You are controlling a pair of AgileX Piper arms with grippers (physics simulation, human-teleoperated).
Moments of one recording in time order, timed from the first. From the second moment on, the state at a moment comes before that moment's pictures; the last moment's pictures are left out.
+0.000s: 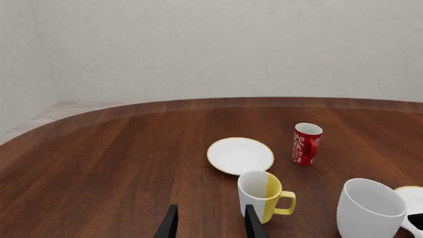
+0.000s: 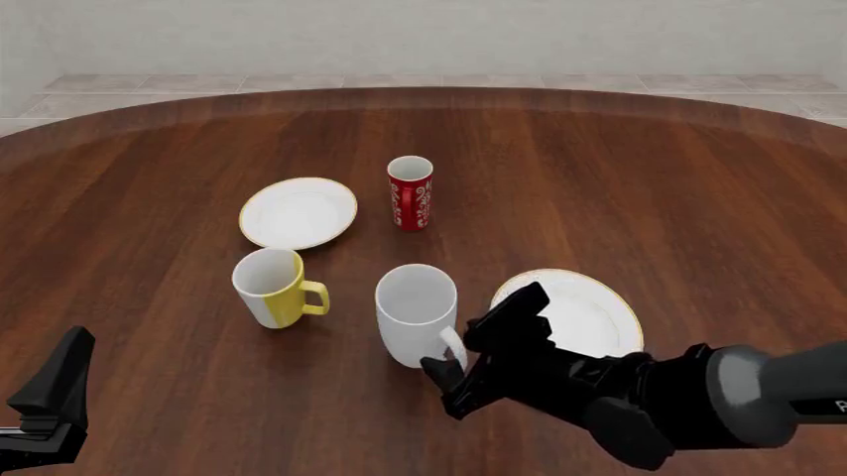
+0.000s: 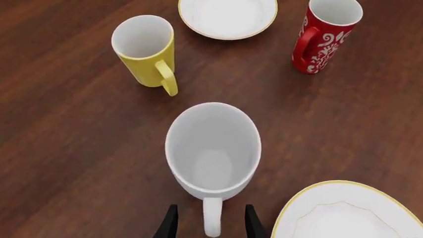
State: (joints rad) left arm 0.00 0.01 0.00 0.00 0.00; right arm 0.76 1.65 -0.50 -0.49 0.01
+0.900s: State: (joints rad) left arm 0.00 0.01 0.00 0.00 0.00; right arm 0.75 1.69 -0.51 -0.51 0.02
